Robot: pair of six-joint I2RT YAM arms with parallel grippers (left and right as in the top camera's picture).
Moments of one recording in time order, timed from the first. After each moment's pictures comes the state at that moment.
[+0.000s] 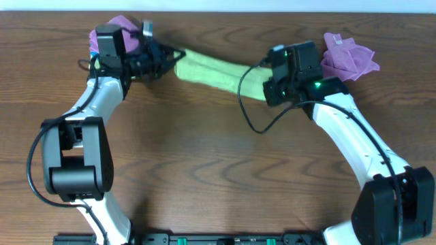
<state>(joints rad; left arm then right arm) 0.04 1.97 1.30 0.03 1.12 -0.83 0.27 1.67 1.26 -0.59 -0.11 -0.07</state>
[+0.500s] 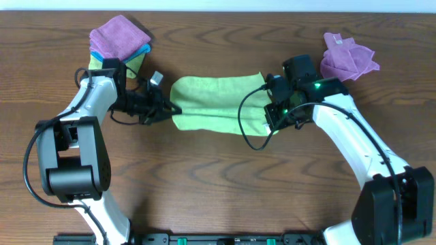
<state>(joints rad) 0.07 1.97 1.30 -1.03 1.02 0.01 0.27 1.67 1.24 -0.93 -0.24 -0.05</state>
